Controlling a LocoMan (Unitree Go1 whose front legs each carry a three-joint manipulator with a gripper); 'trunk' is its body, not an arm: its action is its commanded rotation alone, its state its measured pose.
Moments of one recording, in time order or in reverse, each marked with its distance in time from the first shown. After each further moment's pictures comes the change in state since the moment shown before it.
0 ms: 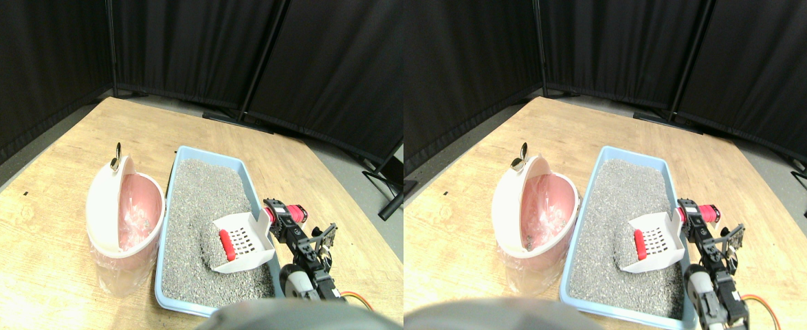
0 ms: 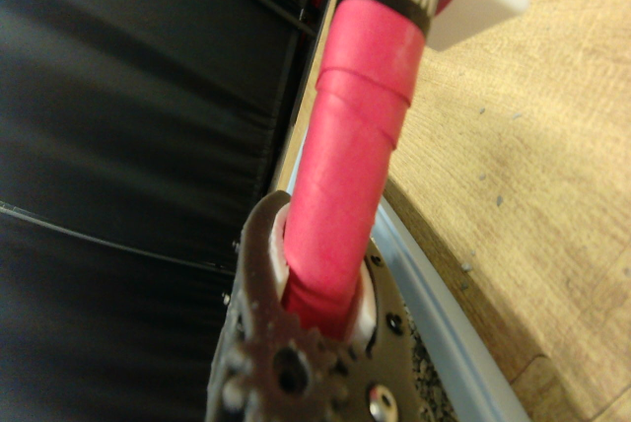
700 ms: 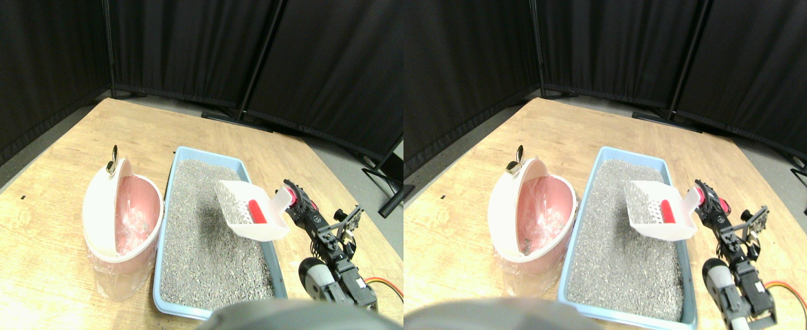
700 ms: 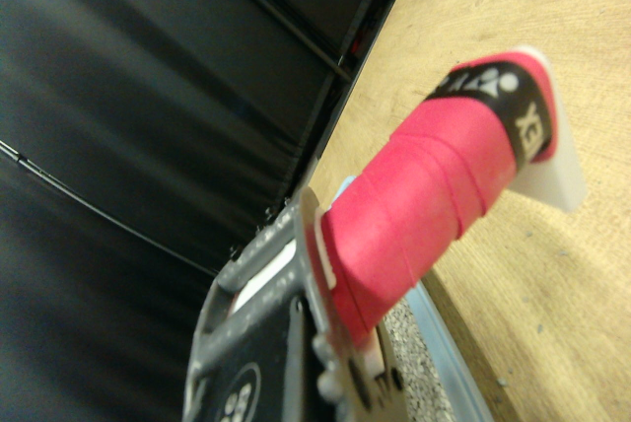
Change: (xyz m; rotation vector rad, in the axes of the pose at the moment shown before) right arm -0.002 -0.014 0.050 0.423 -0.144 -0.010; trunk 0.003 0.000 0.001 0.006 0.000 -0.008
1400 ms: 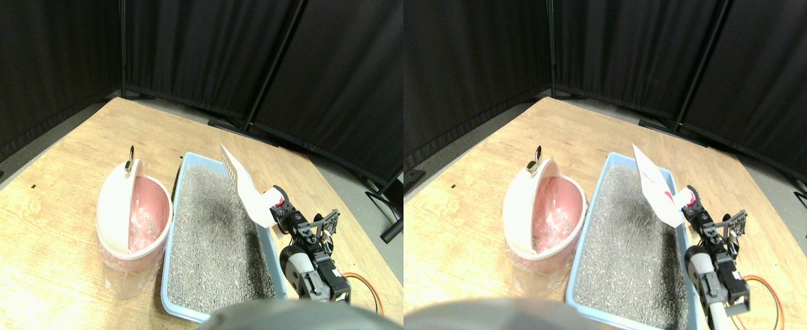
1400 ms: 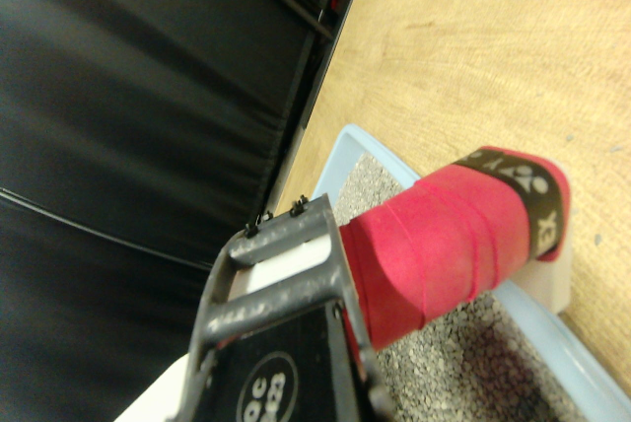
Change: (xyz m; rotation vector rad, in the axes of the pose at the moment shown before) right arm 0.023 0.023 -0.030 0.378 0.151 -0.060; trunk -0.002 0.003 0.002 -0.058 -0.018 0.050
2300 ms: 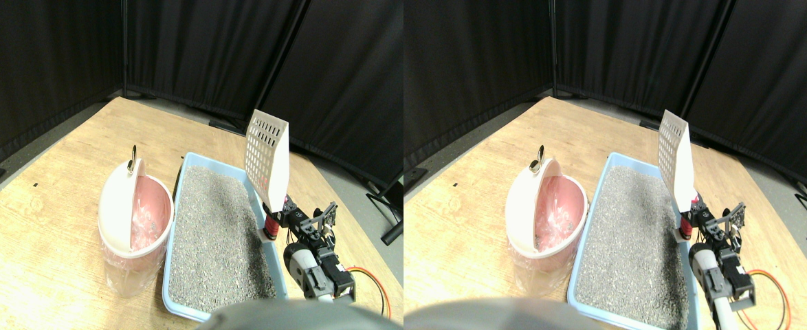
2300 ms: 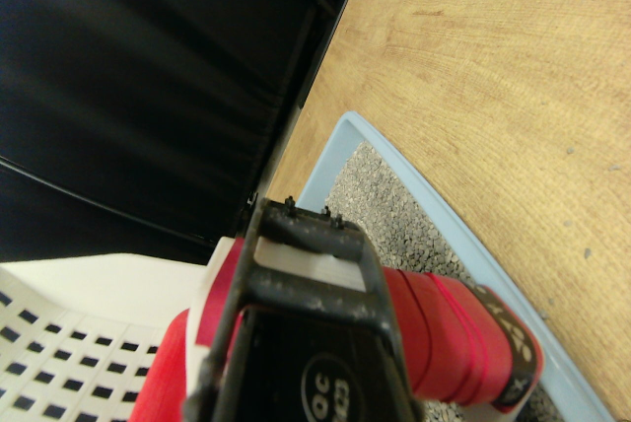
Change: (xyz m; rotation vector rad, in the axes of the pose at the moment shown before) right arm 0.001 0.000 0.001 0.530 0.079 -0.018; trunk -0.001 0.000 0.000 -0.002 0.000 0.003
